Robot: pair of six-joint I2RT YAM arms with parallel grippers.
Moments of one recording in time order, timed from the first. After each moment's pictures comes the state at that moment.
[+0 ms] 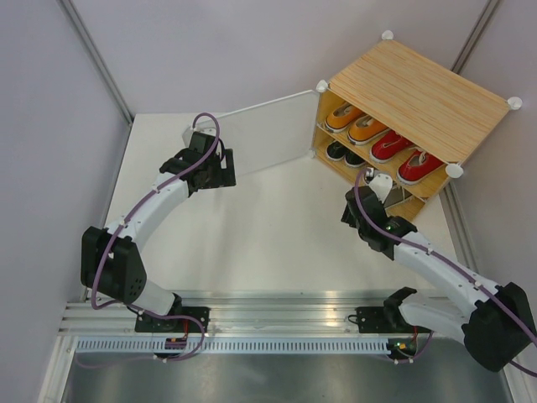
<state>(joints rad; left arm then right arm) -0.37 1.50 1.23 -0.60 -0.20 -0.36 0.54 1.06 0.70 -0.39 0.51 0.60</state>
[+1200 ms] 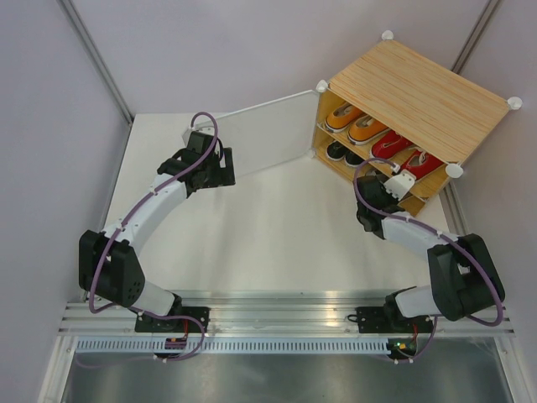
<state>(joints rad) -0.37 1.48 1.23 -0.60 -0.20 -0.36 0.32 1.39 0.64 -0.06 0.85 0.79</state>
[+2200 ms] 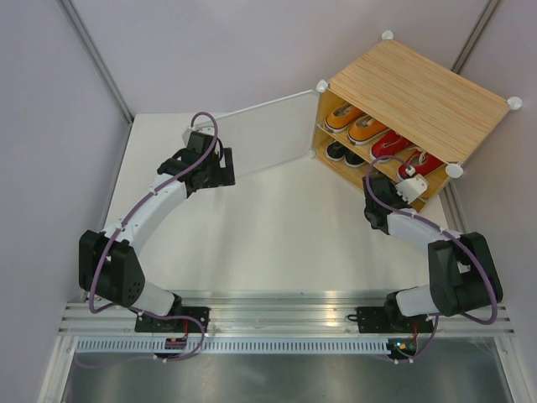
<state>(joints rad) -0.37 1.48 1.23 -0.60 -0.20 -0.36 0.23 1.41 0.66 -0.12 0.83 0.92</state>
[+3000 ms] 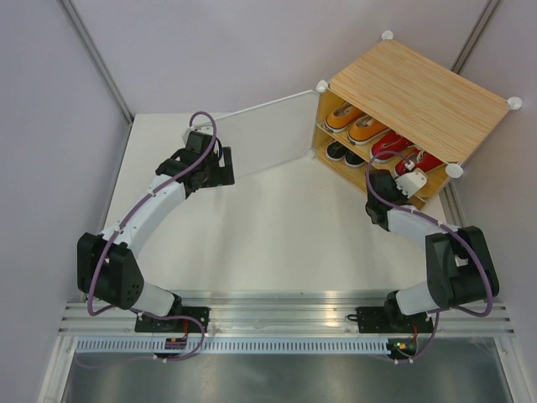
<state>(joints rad) -0.37 1.46 1.23 -0.60 -0.21 -0.36 0.19 1.46 0.68 0.00 0.78 0.83</state>
